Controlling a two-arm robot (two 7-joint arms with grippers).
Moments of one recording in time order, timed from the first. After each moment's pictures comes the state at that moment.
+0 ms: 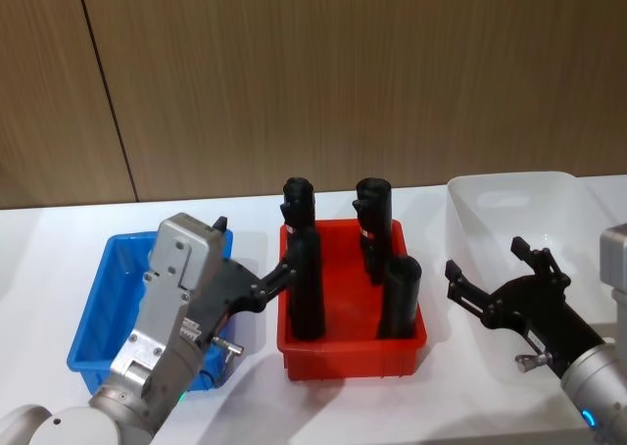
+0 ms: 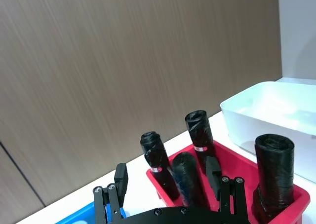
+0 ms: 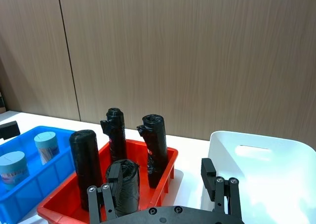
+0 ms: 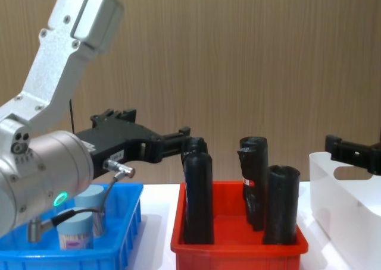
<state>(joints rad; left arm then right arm) -0.23 0.38 0.45 -1.63 -0.20 0.02 -0.01 -0.01 0.34 -0.23 -1.77 0.29 0.03 0.07</state>
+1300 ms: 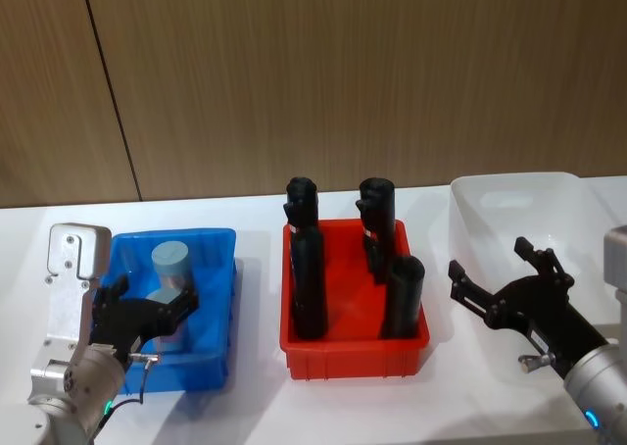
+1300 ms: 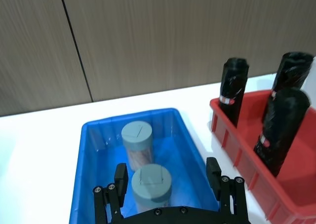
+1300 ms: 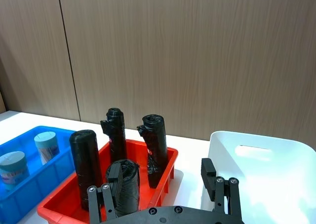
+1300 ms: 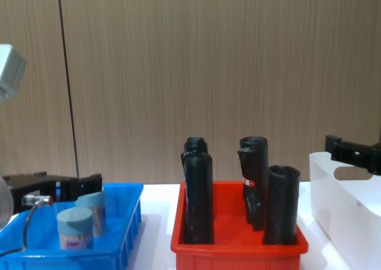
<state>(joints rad) -0.20 0.44 0.34 -1.57 -0.51 0.21 0.15 -0.01 0.34 -0.23 -1.77 0.29 0.03 0.07</state>
